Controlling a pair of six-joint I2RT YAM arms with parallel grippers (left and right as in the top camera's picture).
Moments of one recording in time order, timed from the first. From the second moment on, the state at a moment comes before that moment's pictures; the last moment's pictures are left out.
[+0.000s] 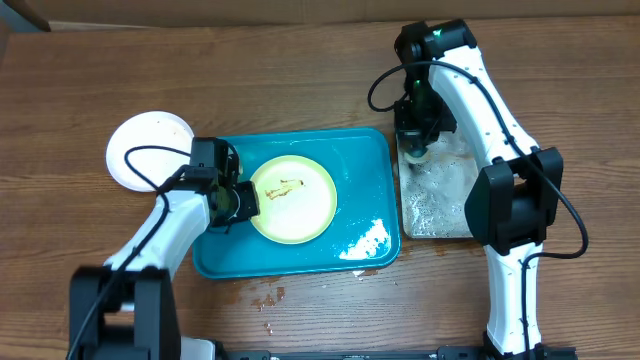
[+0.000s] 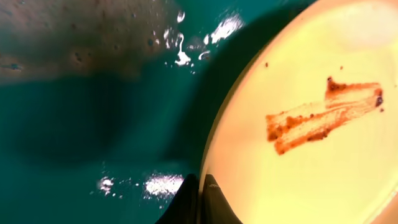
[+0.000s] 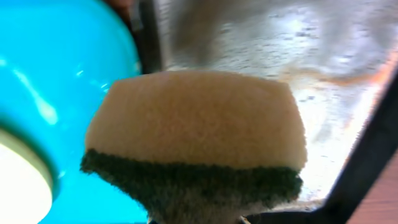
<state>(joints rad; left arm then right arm) -0.06 1.60 0.84 -0.54 0.17 -0.30 0.30 2.32 2.21 -1.61 -0.03 0.29</state>
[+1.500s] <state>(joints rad) -0.06 1.76 0.90 -0.49 0.37 -0.29 0.60 2.32 1.94 -1.13 -0.63 0.23</state>
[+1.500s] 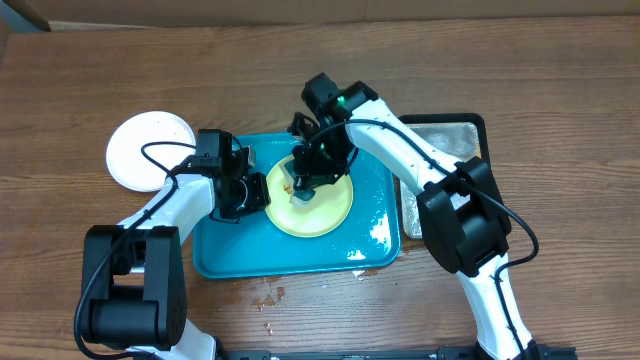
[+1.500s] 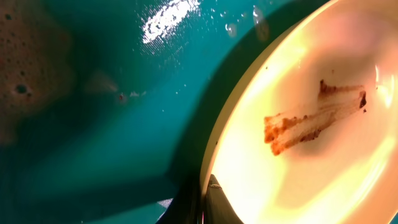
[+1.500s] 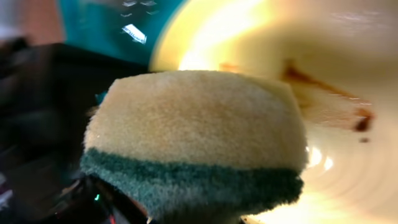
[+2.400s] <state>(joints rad) -0.09 1.76 0.90 -0.51 0.39 -0.29 0.68 2.32 1.81 -0.89 -0.51 0.45</state>
